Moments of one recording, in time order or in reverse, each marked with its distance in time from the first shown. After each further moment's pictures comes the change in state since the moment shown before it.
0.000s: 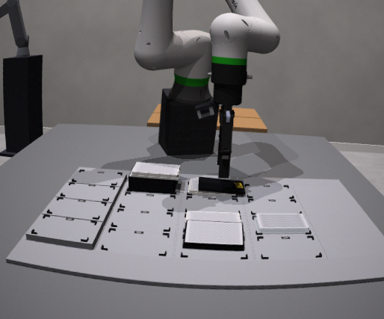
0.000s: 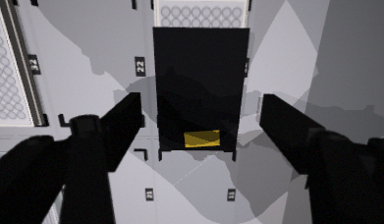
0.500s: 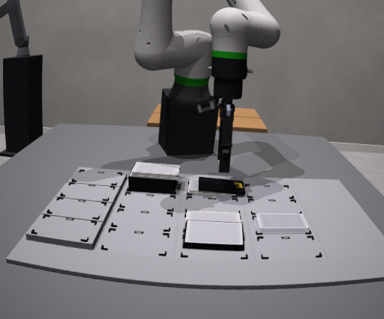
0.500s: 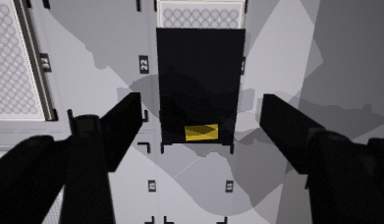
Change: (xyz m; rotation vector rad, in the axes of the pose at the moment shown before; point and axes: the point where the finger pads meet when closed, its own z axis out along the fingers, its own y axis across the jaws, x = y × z) arm 0.000 0.000 -0.016 0.000 0.000 0.000
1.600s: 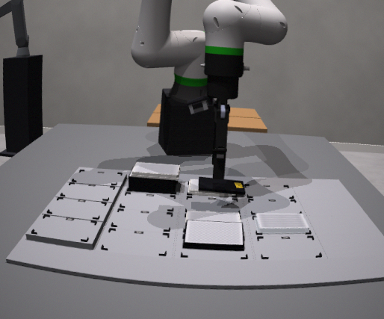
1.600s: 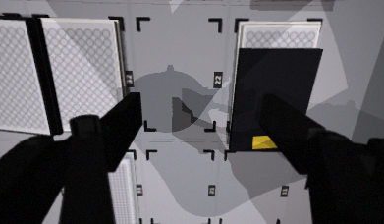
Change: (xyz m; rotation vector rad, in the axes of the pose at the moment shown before) arm 0.019 -0.085 -0.013 -0.003 -0.001 -0.001
